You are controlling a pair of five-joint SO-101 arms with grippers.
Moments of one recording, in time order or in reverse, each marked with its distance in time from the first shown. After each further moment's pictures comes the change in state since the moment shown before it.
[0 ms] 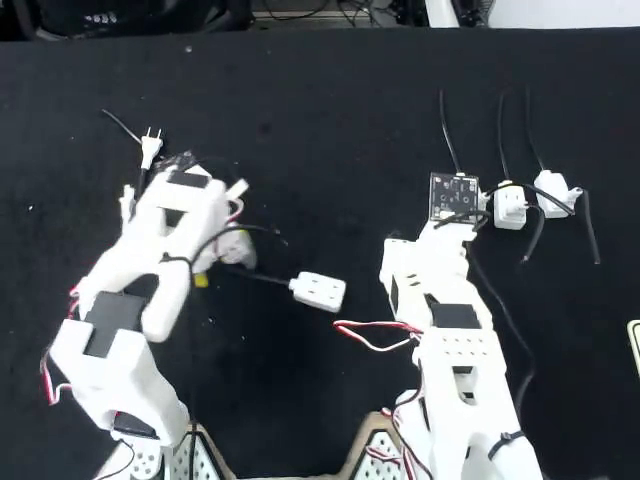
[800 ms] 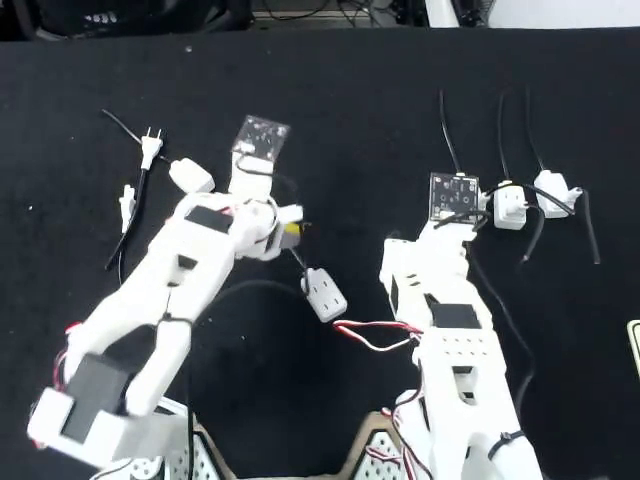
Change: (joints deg) left arm 11.6 -19.2 15.1 -33.0 -30.2; right arm 0.0 0.0 0.0 0.0 0.0
